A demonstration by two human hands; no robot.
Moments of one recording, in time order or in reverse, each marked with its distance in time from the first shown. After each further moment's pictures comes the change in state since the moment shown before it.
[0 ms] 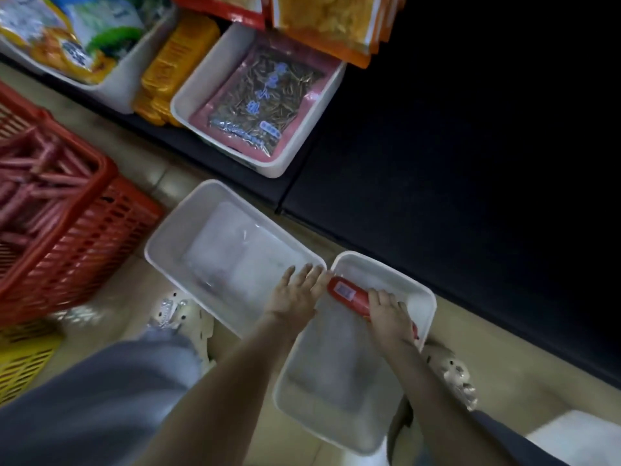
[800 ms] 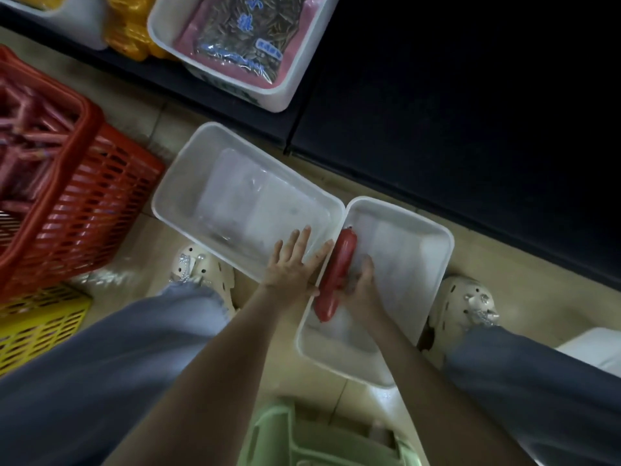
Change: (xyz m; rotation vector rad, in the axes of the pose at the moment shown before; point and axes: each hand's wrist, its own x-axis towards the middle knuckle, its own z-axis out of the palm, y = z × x) left_hand -0.040 -0.019 0.048 -0.110 -0.052 0.006; right_hand -0.053 -0.085 0.027 1.272 -0.266 0.382
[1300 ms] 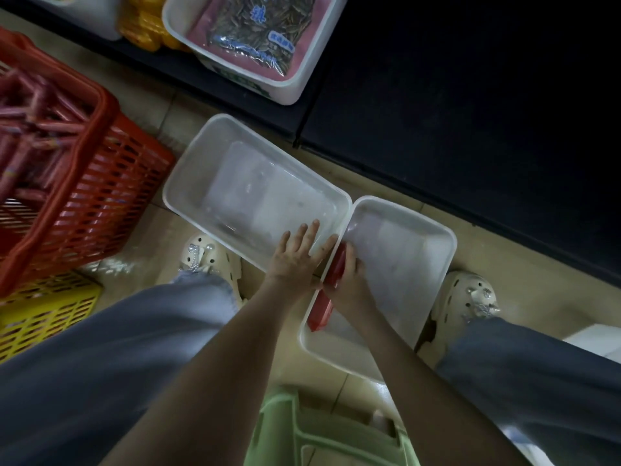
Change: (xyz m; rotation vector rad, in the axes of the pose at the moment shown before) left_hand -0.011 0.002 -0.011 0.096 -0.019 -0.015; right_hand -0.019 -0.024 0.024 -0.308 0.026 -0.116
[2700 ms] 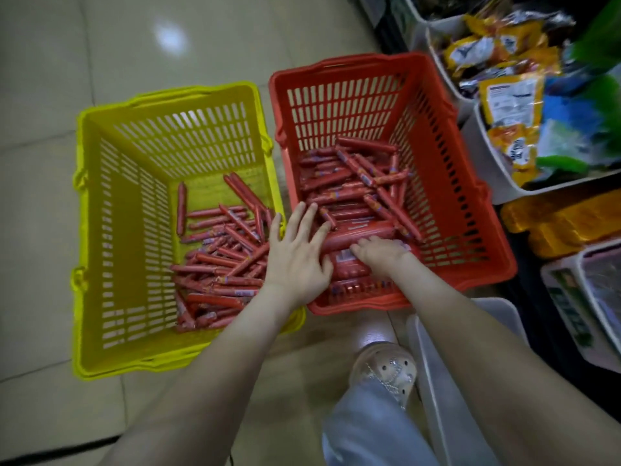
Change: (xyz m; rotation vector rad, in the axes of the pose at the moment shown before) left_hand -0.206 -0.360 0.070 -0.438 0.845 -0.926; right_hand 0.078 -0.431 0.254 -1.825 -0.531 -1.036
